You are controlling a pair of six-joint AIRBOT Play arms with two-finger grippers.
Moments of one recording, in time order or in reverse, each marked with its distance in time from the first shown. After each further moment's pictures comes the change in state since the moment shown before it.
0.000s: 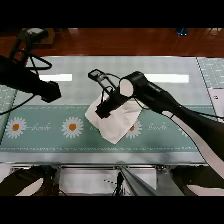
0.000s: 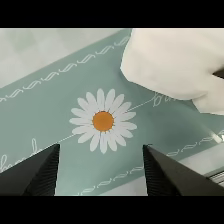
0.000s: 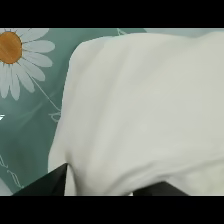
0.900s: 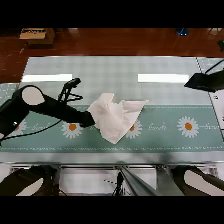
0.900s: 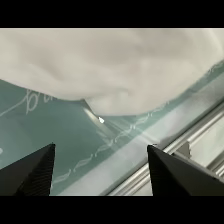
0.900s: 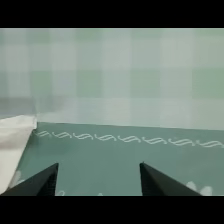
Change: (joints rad) left arm -0.019 0.003 -0.568 -0.535 0.406 0.061; right arm -1.059 0.335 -0.218 0.103 0.211 -0.164
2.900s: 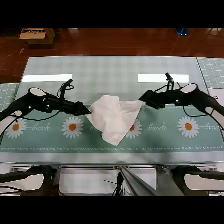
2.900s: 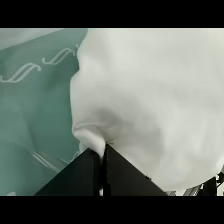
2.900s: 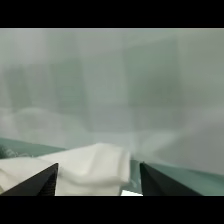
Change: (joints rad) left arm 0.296 -0.393 -0.030 -0.426 0.051 0.517; right arm 0.366 -0.275 -0.336 0.525 -0.492 -0.032
